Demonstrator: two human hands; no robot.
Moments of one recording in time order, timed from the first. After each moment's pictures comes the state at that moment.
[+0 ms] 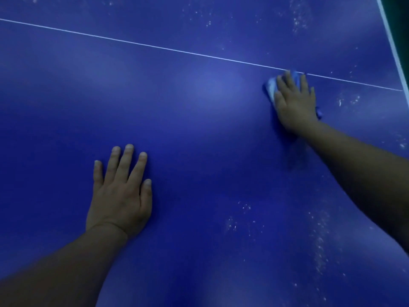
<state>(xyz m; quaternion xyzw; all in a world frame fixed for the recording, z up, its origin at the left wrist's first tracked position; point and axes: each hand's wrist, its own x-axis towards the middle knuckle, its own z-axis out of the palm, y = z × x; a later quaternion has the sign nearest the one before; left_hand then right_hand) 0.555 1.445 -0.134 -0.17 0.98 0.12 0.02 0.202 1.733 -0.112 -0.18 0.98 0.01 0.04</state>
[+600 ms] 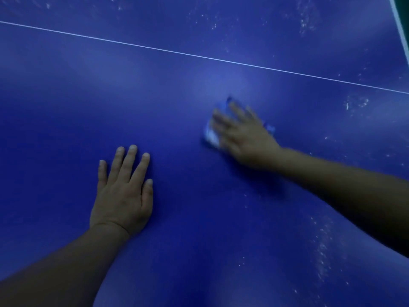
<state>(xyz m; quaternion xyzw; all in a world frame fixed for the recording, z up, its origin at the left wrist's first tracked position) 0.556 1.444 -0.135 -0.17 0.98 0.14 -0.01 0.303 1.669 -0.119 -0.53 0.85 0.03 0.05</state>
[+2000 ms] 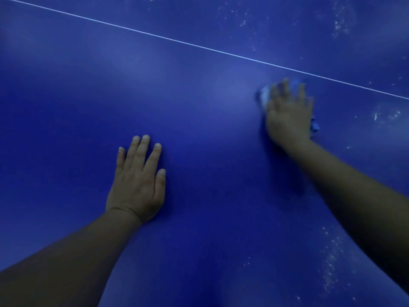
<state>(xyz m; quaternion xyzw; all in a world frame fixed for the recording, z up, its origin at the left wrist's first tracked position) 0.558 1.445 -0.133 -0.19 0.97 0.16 -0.02 0.259 1.660 -0.115 -0.24 0.97 -0.02 -0.02</state>
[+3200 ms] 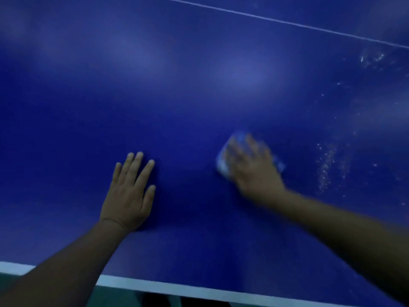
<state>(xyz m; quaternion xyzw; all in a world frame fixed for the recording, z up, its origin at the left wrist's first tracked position) 0.782 1.466 -0.126 -0.14 0.98 0.15 0.01 0.560 1.741 -0.117 -0.51 0.86 -0.01 0.05</state>
